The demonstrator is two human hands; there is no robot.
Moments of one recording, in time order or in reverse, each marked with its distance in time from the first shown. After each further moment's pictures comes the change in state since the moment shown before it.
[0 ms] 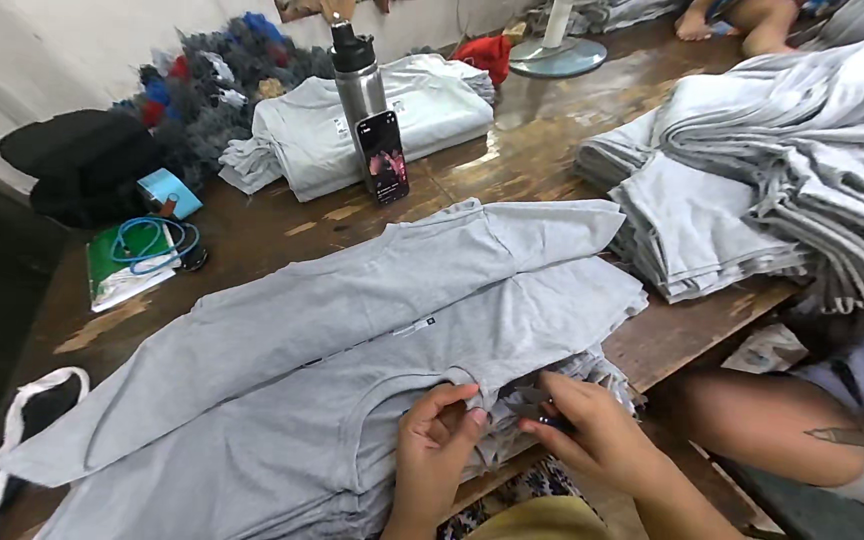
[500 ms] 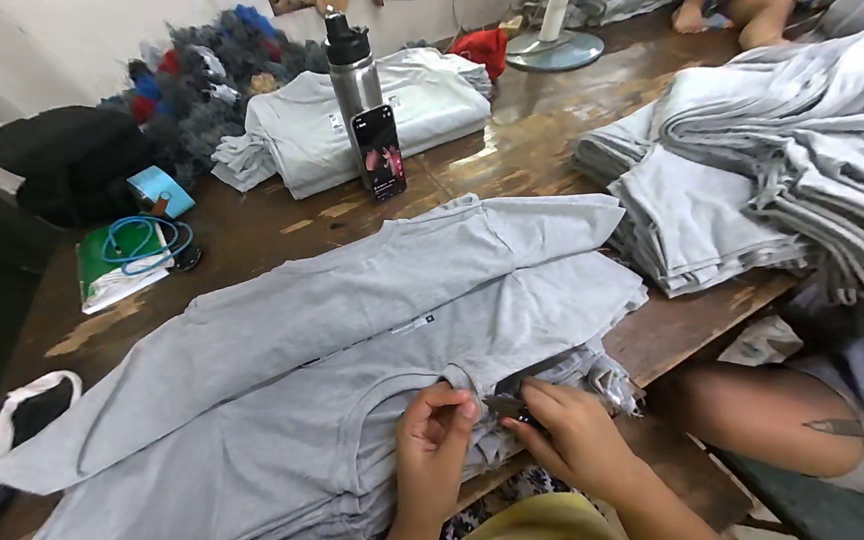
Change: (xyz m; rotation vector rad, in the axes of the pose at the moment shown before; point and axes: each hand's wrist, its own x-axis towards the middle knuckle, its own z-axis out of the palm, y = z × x) left_hand -0.003 -0.006 0.001 -0.009 0.079 0.050; right_hand 0.000 -0.015 0.021 -0.184 0.047 0.003
